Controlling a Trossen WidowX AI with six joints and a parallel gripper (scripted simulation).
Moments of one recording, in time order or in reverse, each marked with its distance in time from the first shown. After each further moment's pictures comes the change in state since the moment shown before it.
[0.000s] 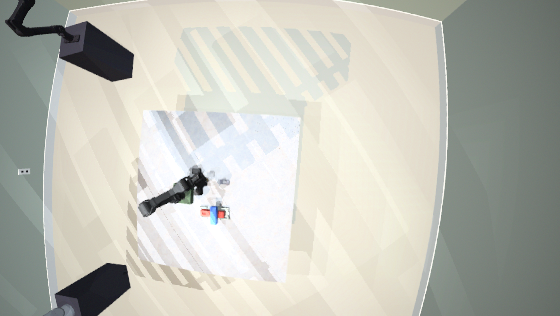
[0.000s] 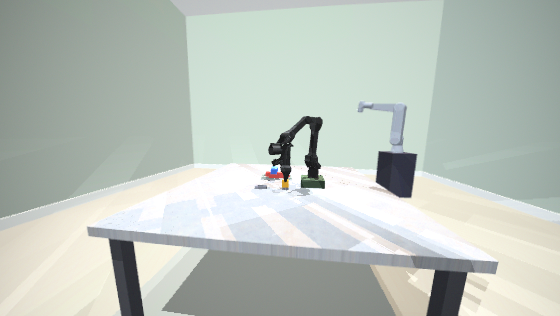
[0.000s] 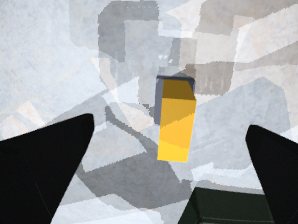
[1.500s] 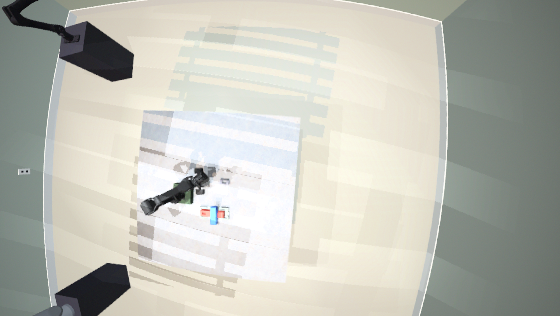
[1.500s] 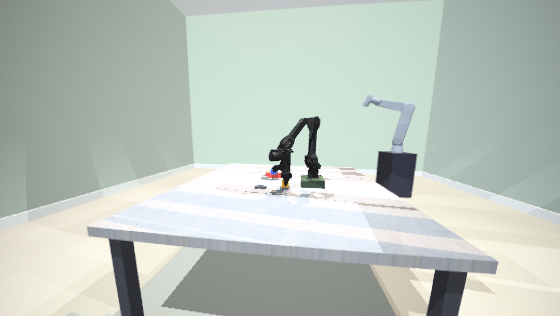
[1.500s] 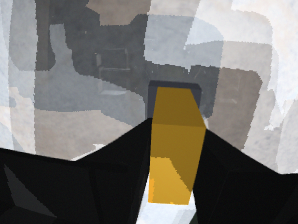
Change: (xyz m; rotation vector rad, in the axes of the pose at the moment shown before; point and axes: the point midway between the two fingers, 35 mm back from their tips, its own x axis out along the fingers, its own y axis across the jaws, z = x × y) arm 0.036 -0.002 -0.004 0.002 0.012 -0.007
